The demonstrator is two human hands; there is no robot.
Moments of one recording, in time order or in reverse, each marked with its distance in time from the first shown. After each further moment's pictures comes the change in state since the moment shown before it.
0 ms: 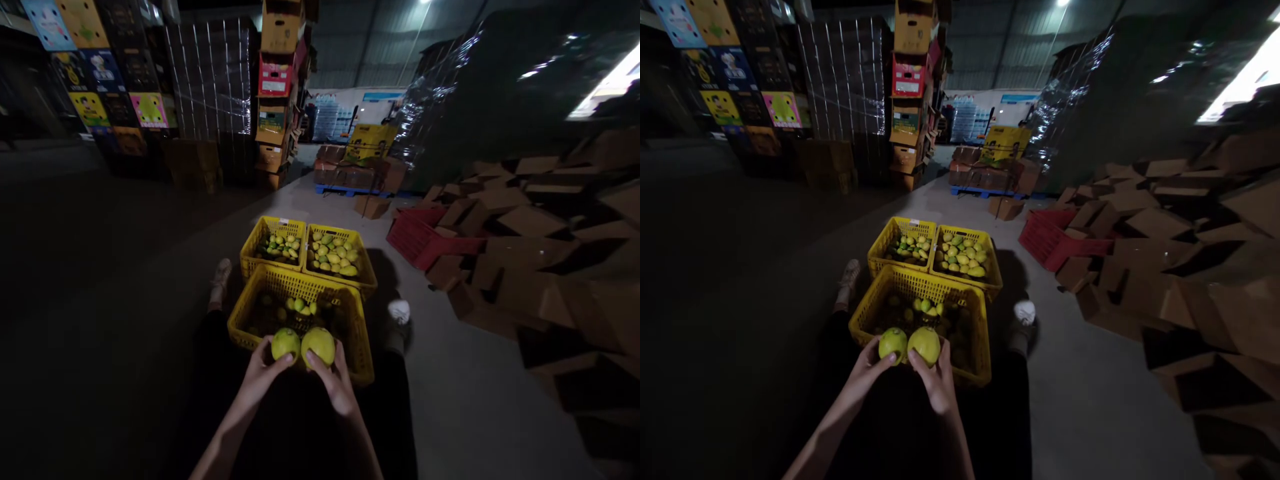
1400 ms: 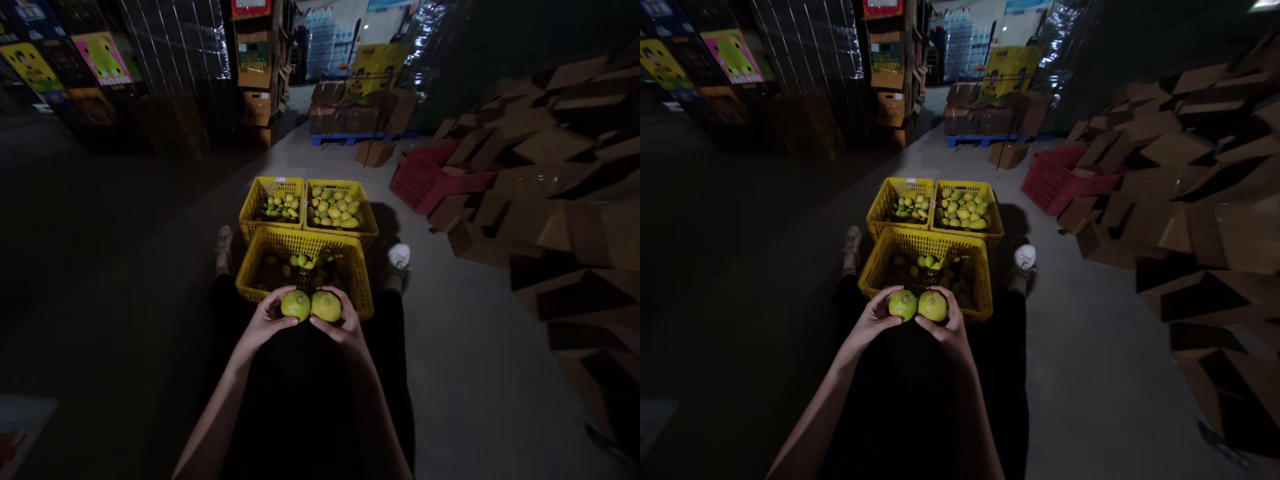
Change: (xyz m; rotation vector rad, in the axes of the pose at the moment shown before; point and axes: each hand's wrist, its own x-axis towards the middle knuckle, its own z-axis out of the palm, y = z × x) left_hand -0.007 0.029 -0.015 -0.018 -0.246 -0.022; right_hand -0.004 0.008 -0.023 -0.148 -0.154 -0.174
